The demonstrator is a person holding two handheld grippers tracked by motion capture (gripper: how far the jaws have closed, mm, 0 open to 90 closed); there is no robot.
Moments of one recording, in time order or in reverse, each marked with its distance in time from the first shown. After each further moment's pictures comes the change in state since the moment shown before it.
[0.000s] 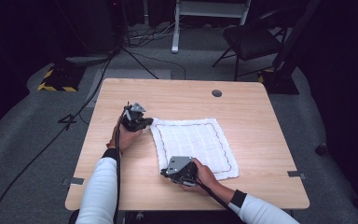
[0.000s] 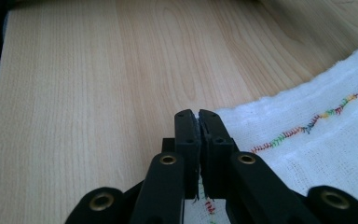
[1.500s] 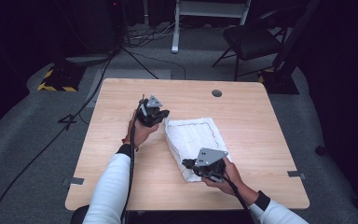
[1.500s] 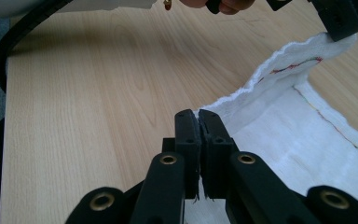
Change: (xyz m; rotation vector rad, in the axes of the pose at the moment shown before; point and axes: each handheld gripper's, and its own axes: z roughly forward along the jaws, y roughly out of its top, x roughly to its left) left arm -0.055 0.058 0.009 -0.125 -0.002 0.093; right arm -0.021 -0.025 -0.085 -0.103 -0.120 0.093
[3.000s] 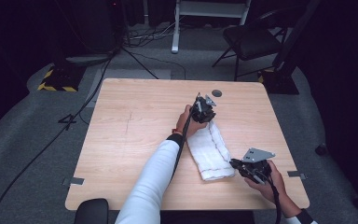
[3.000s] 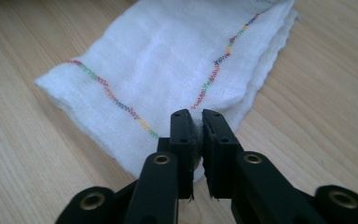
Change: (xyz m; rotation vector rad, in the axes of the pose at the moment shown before) left arm -0.083 0.069 0.139 0.098 -0.084 0.110; right arm -0.046 -0.098 -0.080 0.197 -0.223 0.243
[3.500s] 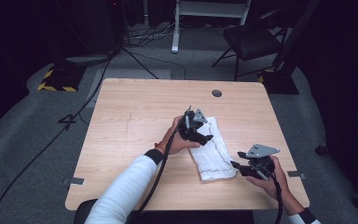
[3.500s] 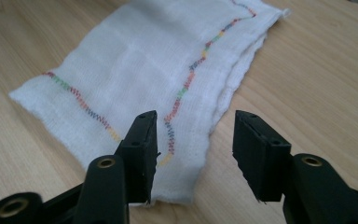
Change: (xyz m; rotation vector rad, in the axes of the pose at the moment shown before) left arm -0.047 -0.045 -0.095 -0.004 -0.121 0.095; right arm -0.018 0.001 -0.004 -0.036 -0.012 0.047
